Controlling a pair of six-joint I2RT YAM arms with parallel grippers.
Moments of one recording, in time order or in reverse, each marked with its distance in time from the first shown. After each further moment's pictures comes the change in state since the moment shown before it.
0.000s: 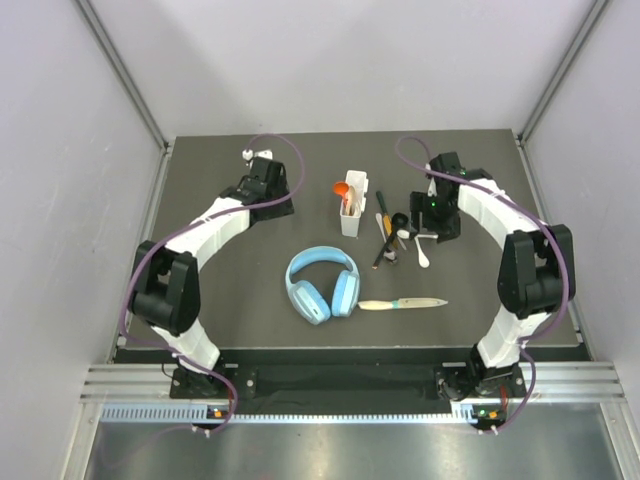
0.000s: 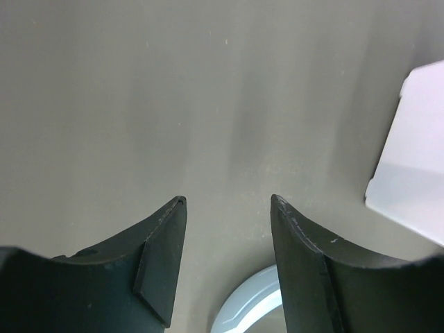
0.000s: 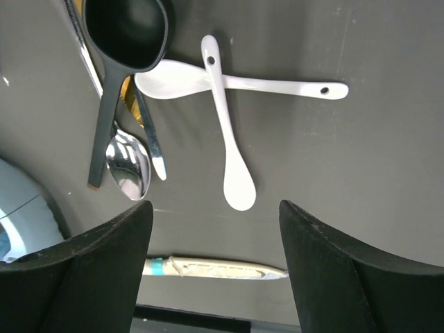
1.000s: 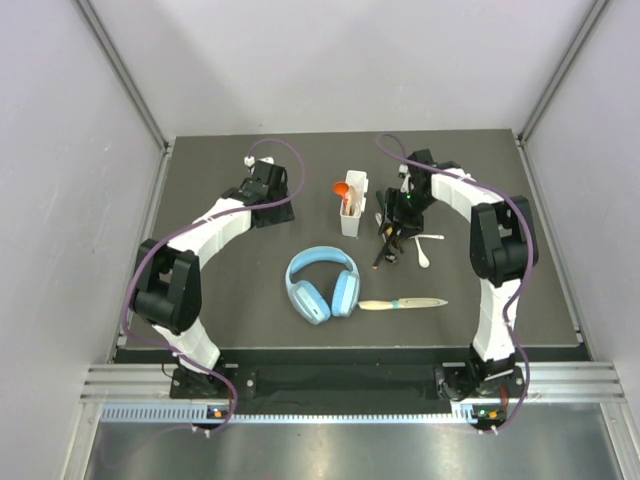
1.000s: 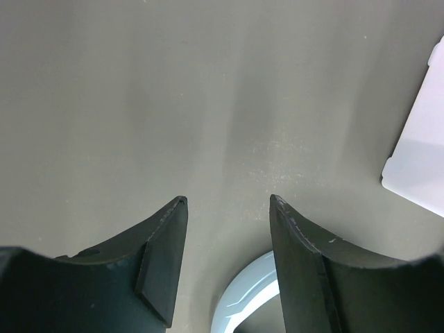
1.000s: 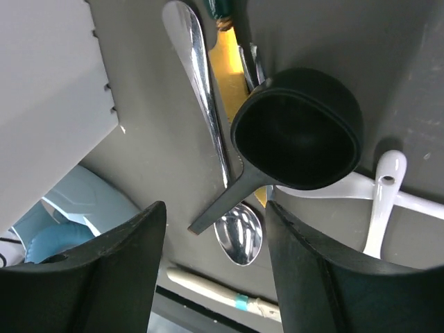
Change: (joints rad) left arm 0.000 0.012 -0.010 -0.061 0.024 -0.018; right arm 0.052 0.303 0.208 0.045 -0.285 0.113
